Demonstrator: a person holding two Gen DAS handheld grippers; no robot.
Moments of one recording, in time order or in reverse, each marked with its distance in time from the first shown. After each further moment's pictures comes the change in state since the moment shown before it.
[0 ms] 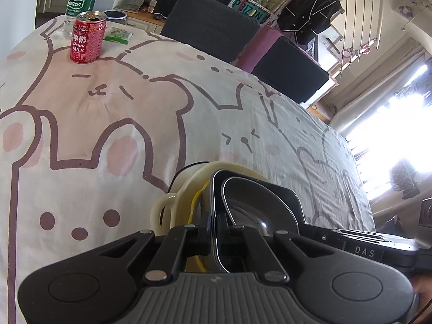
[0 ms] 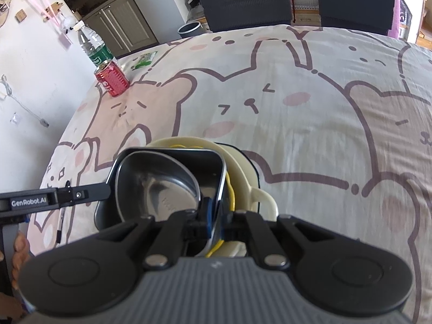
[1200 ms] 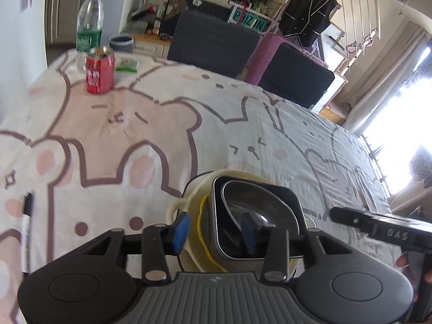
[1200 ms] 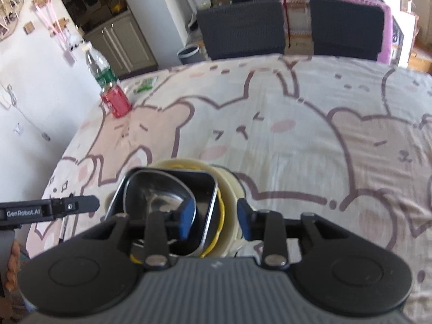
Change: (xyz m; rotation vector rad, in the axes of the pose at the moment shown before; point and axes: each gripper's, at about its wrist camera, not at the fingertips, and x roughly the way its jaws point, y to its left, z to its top) left arm -0.047 -0.032 -0.010 0.103 -0.076 0.134; right arm -0.047 -0.005 -0.007 -0.017 -0.133 -0.023
